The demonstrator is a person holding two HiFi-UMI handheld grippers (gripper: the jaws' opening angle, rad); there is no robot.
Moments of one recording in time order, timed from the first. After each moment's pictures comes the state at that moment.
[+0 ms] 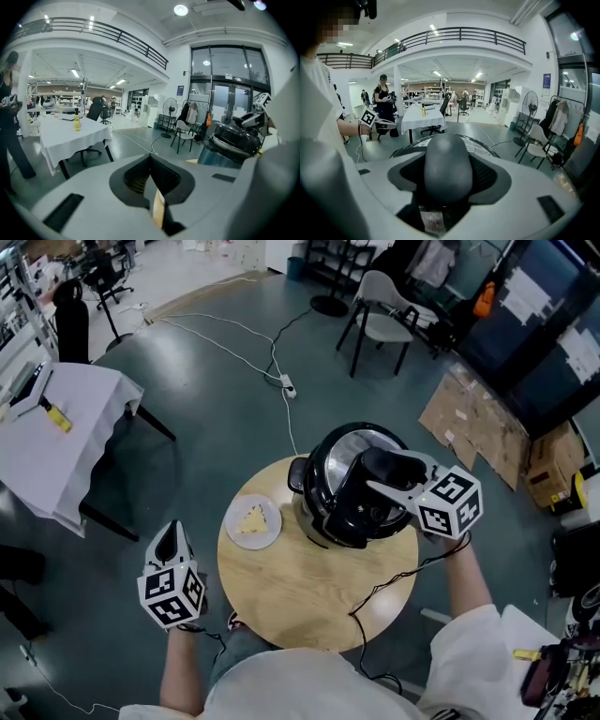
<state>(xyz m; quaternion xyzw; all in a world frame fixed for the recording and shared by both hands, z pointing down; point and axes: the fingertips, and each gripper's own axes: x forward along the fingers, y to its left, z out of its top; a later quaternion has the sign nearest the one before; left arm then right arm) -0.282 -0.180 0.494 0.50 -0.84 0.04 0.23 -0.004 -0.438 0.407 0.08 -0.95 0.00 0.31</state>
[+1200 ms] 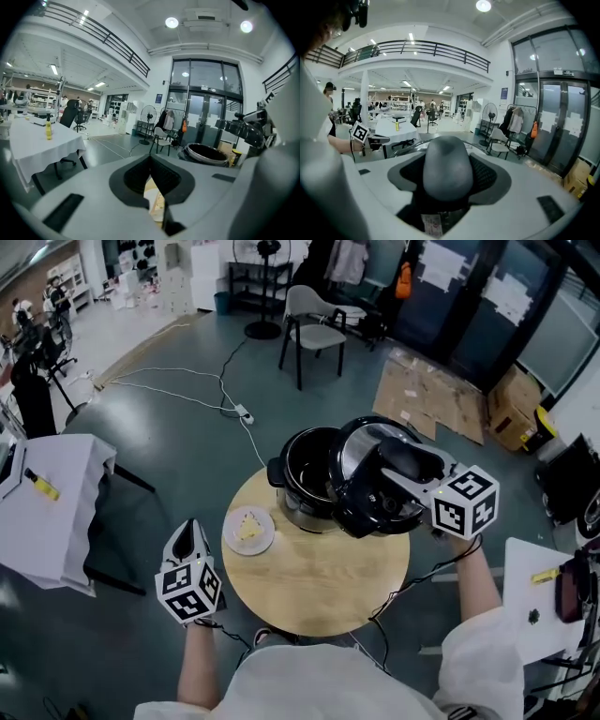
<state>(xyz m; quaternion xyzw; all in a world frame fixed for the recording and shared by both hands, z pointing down) -0.257 -0.210 0.445 0.62 -0.76 0.01 0.18 0.085 -0.360 0.309 0.31 -0.92 0.01 0.23</state>
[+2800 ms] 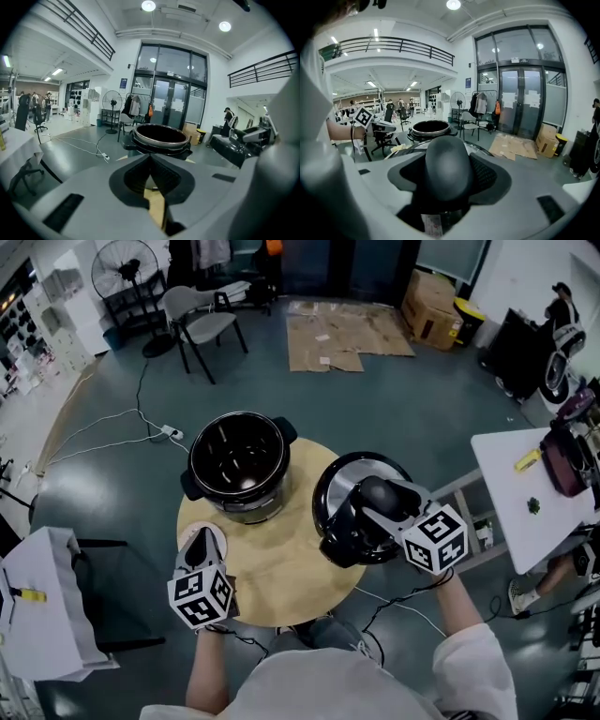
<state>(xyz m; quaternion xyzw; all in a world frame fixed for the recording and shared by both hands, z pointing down) -0.080 -0.274 0.483 0.77 -0.60 0.11 0.19 0.255 -0.244 0.441 0.48 -0.84 0.11 0.21</state>
